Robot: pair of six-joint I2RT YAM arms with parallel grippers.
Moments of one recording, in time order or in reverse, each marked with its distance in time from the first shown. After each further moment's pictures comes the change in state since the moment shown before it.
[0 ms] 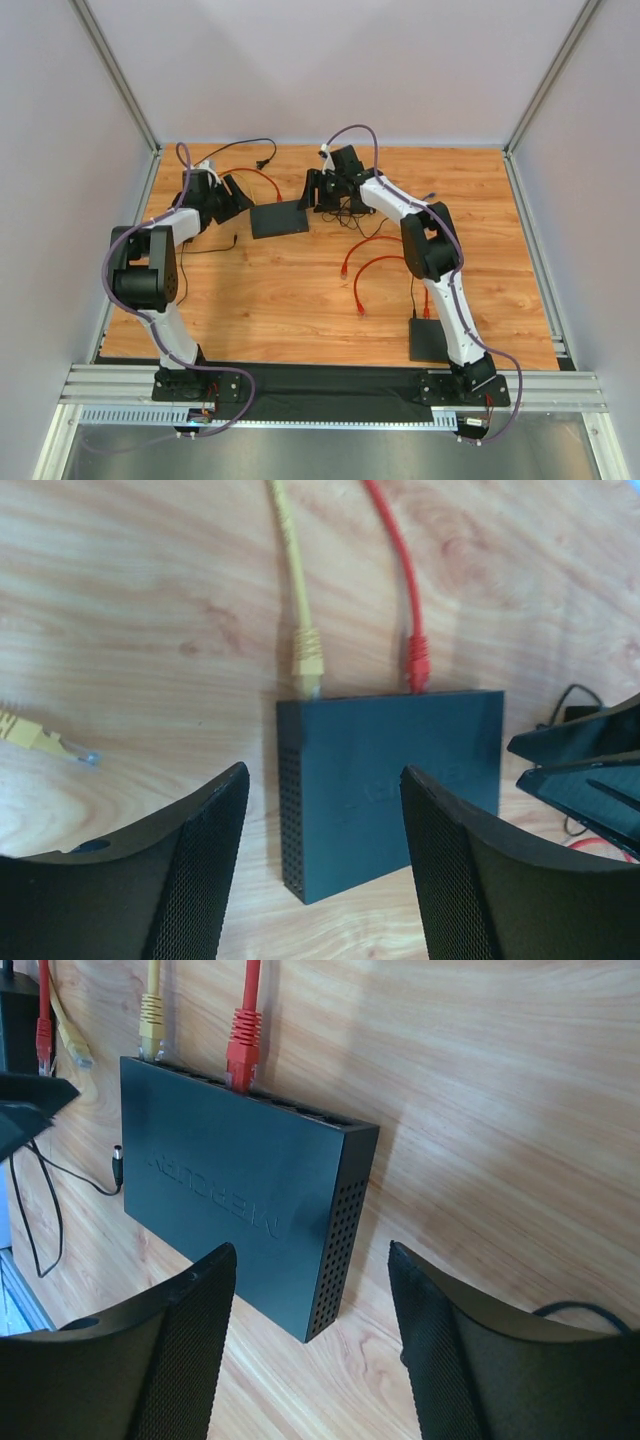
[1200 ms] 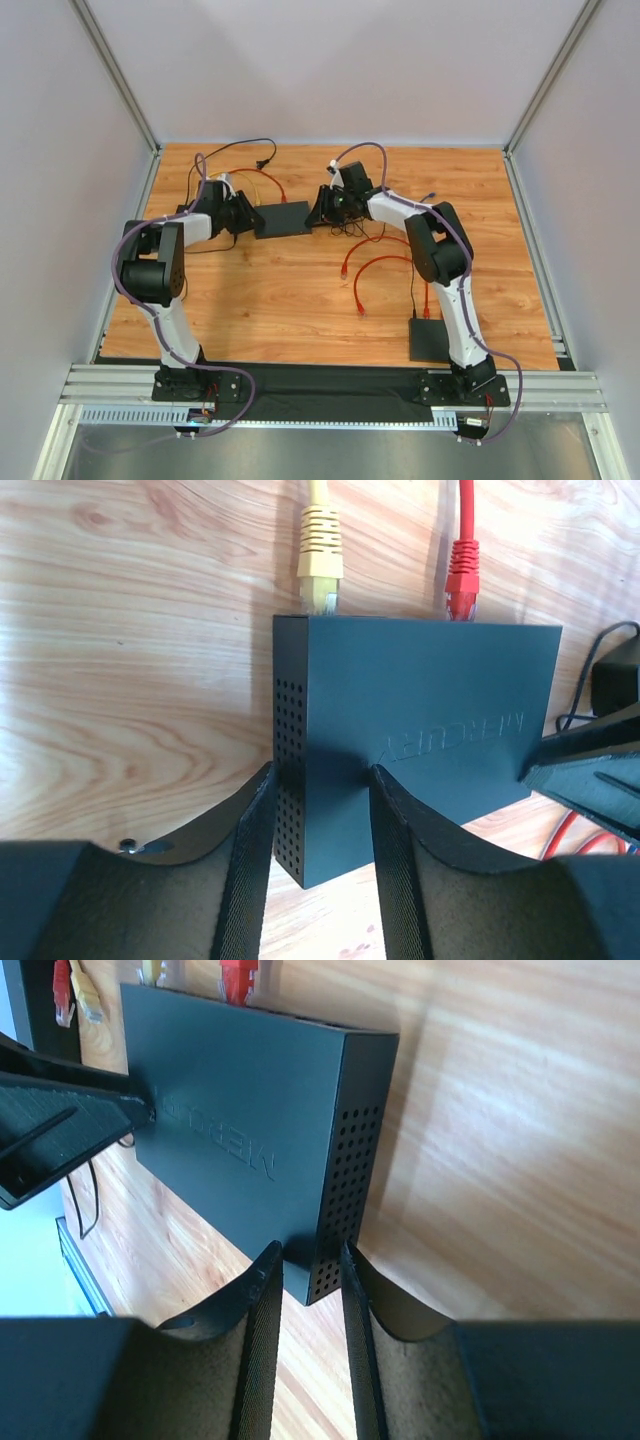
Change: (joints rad) left arm -0.069 0.074 -0.036 -0.034 0.048 -0.023; right arm 0.002 -0.099 -0.324 0.243 -0.106 0.124
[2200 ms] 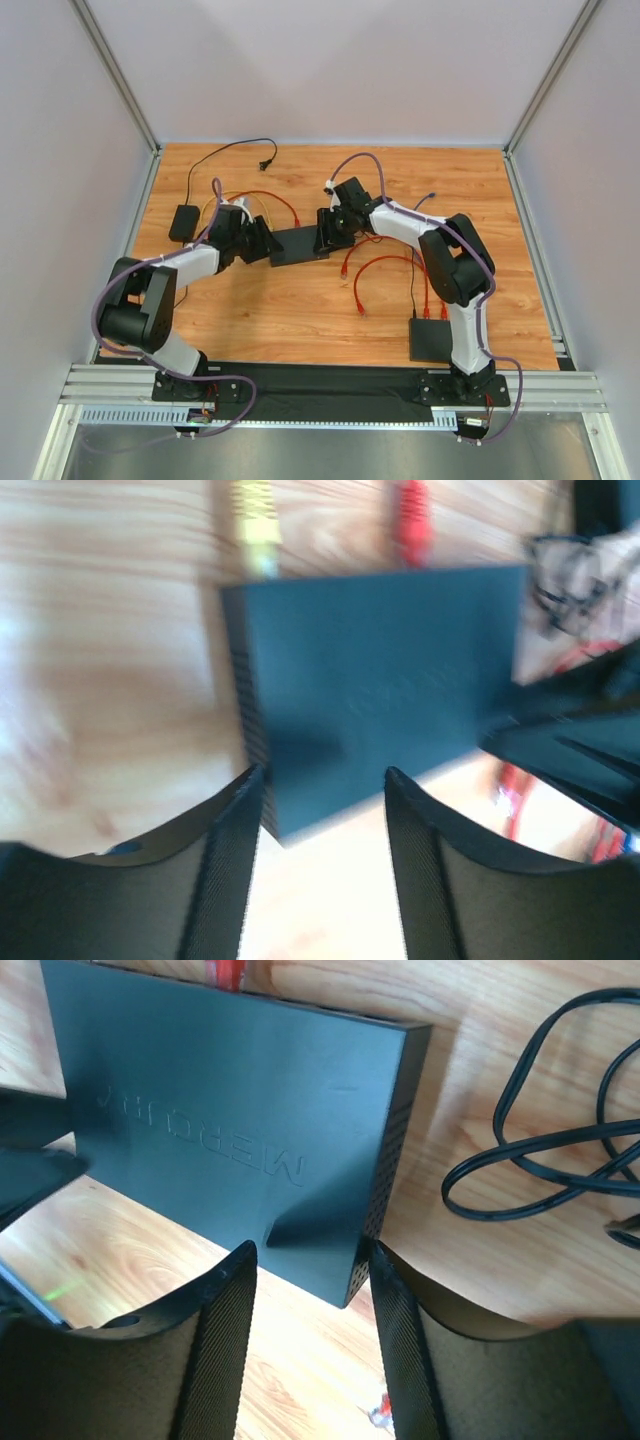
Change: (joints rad) left arm -0.186 -0.300 -0.308 0.023 -0.087 -0.079; right arm 0.089 -0.275 -0.280 -0.190 0.196 -0.143
